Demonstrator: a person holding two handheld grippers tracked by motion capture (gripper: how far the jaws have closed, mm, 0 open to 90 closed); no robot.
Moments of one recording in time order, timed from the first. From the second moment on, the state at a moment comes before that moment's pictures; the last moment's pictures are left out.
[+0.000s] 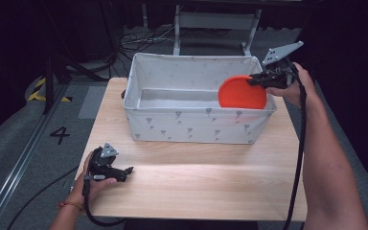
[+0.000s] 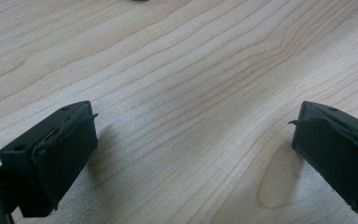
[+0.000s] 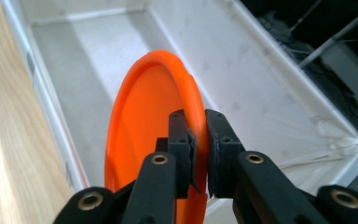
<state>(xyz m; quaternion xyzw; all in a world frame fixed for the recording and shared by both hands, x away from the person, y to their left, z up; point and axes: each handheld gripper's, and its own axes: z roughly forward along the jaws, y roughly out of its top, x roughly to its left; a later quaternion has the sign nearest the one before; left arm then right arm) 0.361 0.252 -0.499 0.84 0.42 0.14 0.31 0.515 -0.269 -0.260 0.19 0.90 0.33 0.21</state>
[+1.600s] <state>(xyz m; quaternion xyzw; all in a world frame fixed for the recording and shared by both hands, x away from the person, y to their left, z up) 0.362 0.253 -0.499 0.84 0.42 0.14 0.31 0.541 -0.214 -0.316 0.13 0.98 0.09 0.08</state>
